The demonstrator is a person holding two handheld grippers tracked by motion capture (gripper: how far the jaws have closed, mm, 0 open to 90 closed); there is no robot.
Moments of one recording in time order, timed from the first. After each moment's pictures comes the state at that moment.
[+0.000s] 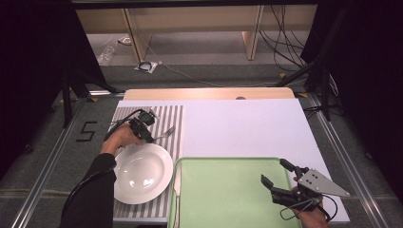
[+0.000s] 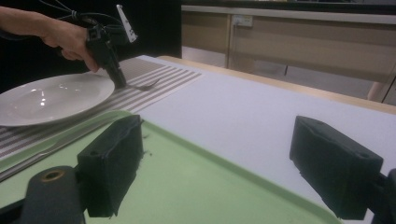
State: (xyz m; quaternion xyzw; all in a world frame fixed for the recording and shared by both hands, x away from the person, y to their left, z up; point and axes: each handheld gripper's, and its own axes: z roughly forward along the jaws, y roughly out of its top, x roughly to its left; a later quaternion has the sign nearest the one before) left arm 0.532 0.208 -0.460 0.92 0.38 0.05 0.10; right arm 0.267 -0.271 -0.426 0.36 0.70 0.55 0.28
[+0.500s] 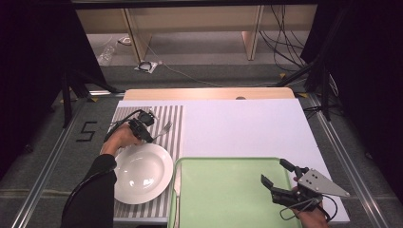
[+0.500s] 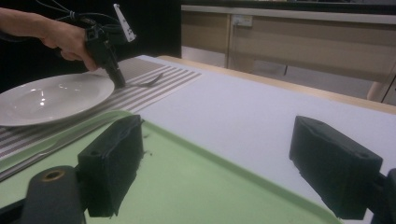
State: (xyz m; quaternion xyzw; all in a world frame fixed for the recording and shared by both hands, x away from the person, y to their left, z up) left arm 0.529 0.209 -0.460 0.92 0.37 0.05 0.11; right arm 0.267 -0.271 -0.426 0.36 0.70 0.55 0.28
